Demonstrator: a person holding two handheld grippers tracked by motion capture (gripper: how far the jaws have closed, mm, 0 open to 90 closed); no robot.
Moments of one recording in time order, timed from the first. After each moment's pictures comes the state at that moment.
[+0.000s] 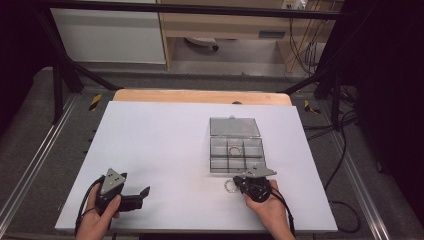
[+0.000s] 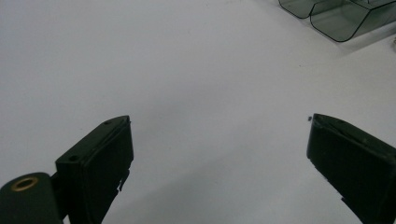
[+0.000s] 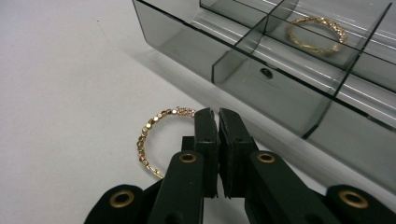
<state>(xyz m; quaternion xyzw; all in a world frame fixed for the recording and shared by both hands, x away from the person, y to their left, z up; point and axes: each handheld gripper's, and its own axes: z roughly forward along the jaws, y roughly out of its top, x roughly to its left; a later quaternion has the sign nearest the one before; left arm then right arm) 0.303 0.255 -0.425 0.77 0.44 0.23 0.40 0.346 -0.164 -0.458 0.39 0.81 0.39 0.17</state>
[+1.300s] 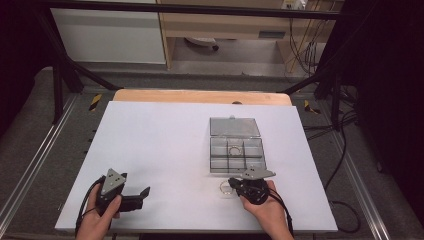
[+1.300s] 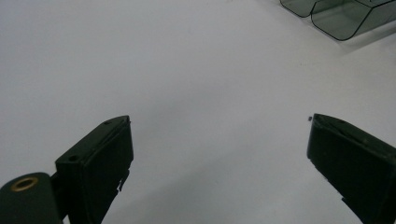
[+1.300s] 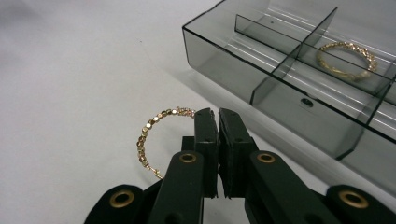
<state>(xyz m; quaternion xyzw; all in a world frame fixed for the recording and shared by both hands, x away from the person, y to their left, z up) 0.303 0.255 -0.426 0.77 0.44 0.23 0.40 0.336 -0.154 -0.443 0.37 0.81 0.42 0.15</state>
